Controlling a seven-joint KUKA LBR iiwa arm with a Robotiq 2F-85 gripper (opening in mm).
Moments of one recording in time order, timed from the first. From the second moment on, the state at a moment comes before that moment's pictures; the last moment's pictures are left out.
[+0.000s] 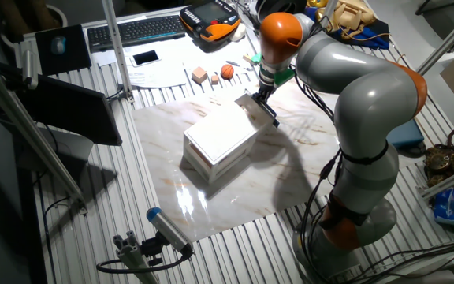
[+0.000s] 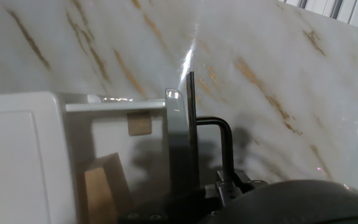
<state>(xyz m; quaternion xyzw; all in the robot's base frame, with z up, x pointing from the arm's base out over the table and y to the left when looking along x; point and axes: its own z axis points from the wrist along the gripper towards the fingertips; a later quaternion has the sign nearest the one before) 0.567 0.032 0.177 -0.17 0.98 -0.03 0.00</state>
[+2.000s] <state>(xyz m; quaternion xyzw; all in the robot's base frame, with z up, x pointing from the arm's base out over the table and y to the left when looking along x) 0.575 -0.008 0.178 -0.16 0.99 -0.04 0.00</state>
